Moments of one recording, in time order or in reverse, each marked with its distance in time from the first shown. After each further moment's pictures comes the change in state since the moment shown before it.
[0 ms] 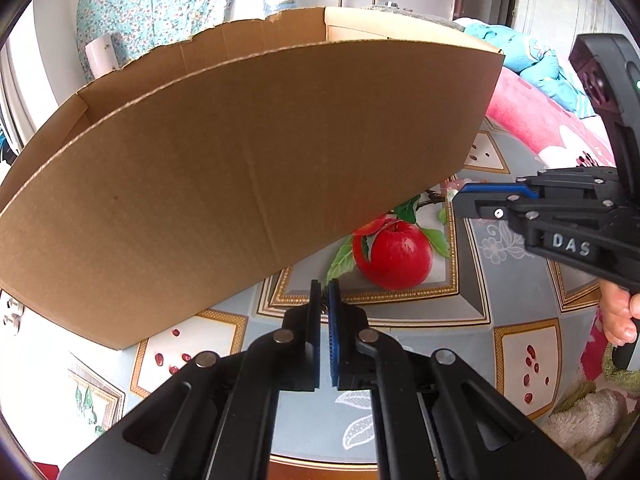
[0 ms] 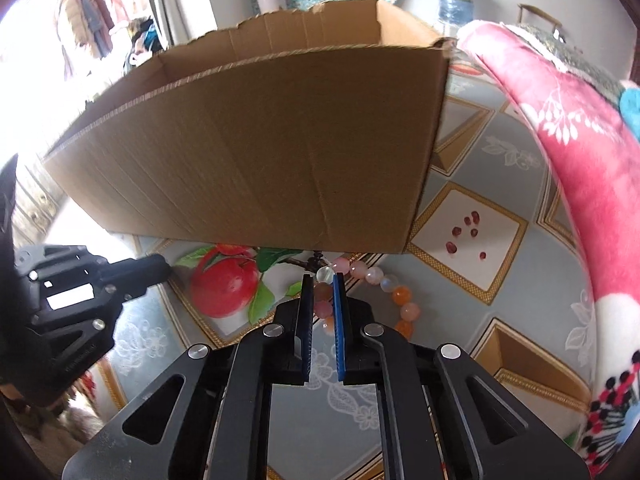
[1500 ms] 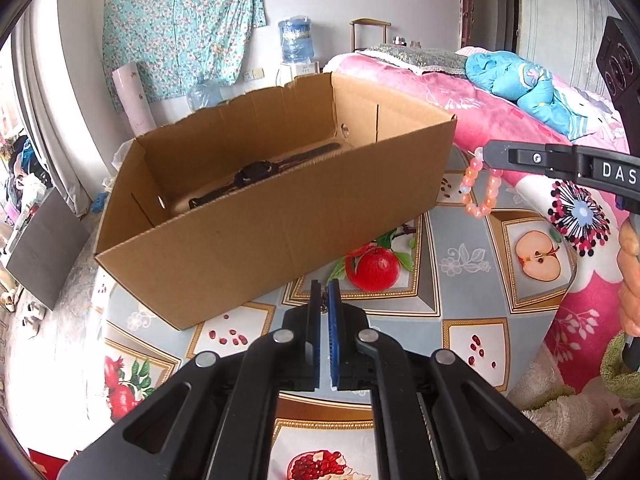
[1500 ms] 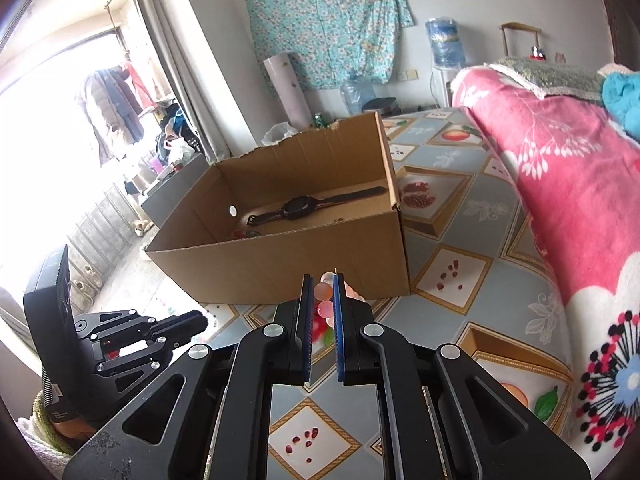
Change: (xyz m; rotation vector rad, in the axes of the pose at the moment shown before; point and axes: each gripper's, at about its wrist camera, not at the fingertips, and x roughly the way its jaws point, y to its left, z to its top) left arm -0.086 -0.019 -0.011 -0.005 -0.123 0.084; right arm -0.110 -0.020 -0.001 0.113 -0.255 0.158
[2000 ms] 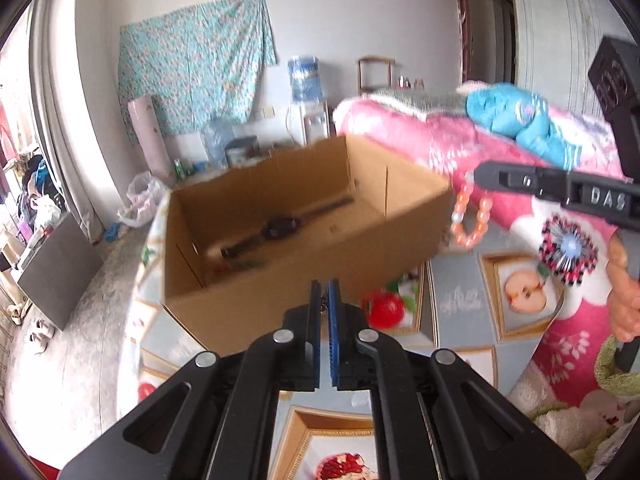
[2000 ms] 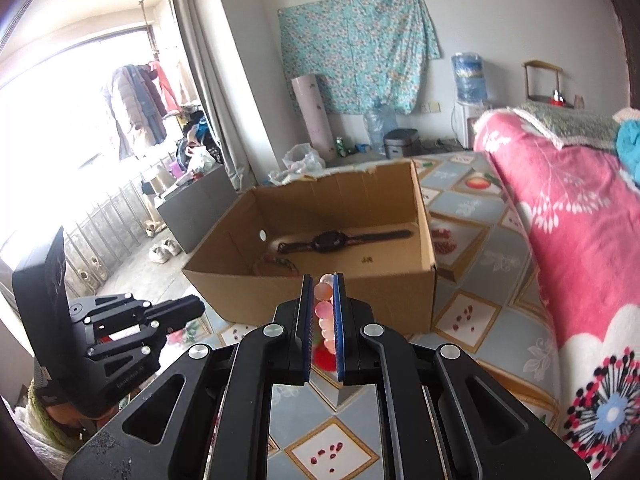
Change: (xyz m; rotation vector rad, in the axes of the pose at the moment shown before) left arm -0.056 0.019 0.022 -0.006 -0.160 0.024; right arm -0.025 0.038 0.022 -0.100 -0.090 0.039
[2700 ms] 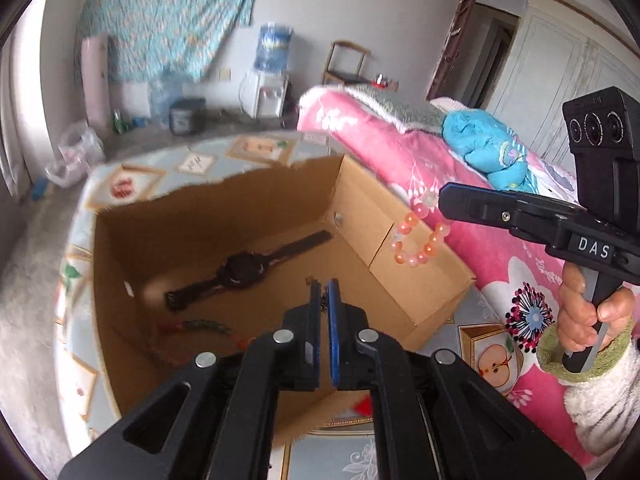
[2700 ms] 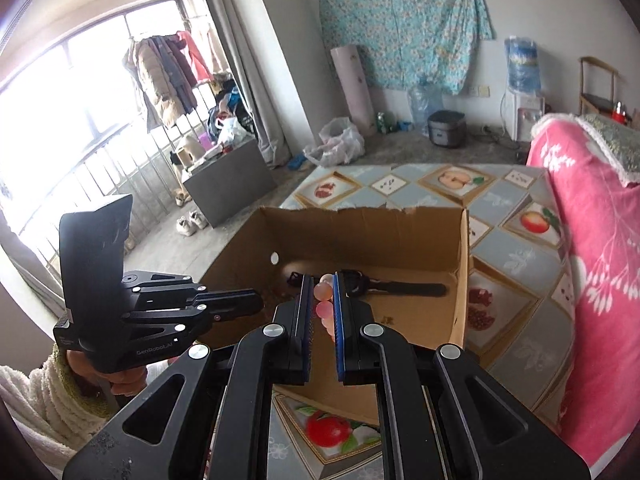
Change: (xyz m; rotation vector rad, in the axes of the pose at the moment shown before) left arm 0.120 0.071 0.083 -0.171 0.165 -0.323; right arm 0.113 -0.027 0.094 -0.066 0.187 0.147
